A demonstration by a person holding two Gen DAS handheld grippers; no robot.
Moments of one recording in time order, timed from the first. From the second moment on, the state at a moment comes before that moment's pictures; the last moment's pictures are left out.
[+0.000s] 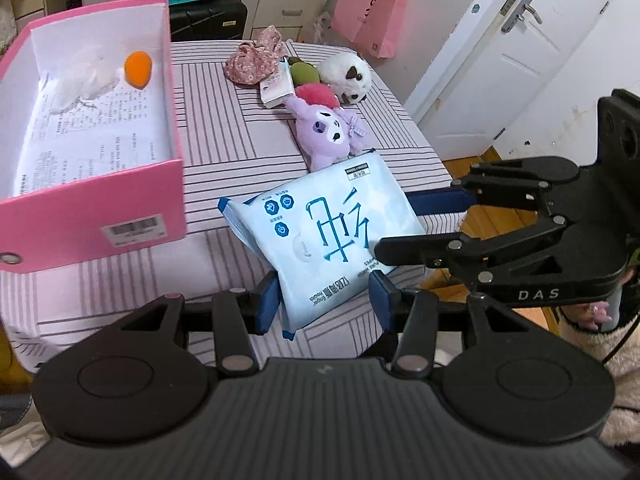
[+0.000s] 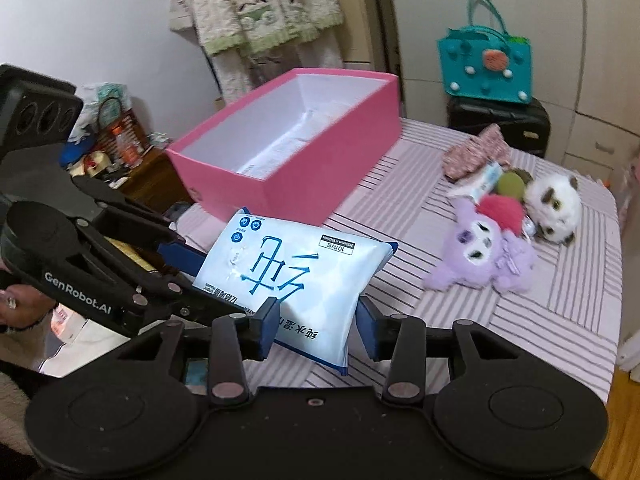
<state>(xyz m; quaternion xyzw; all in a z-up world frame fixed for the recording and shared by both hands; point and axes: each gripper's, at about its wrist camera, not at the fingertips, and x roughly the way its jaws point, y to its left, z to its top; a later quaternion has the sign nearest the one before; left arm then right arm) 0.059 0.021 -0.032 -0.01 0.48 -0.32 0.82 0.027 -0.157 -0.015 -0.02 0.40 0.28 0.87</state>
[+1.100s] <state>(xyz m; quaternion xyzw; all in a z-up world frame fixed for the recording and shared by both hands) 0.192 0.148 0.008 -0.12 0.40 -0.24 0.88 0.195 -0.065 0.034 -0.01 0.33 0.32 0.89</state>
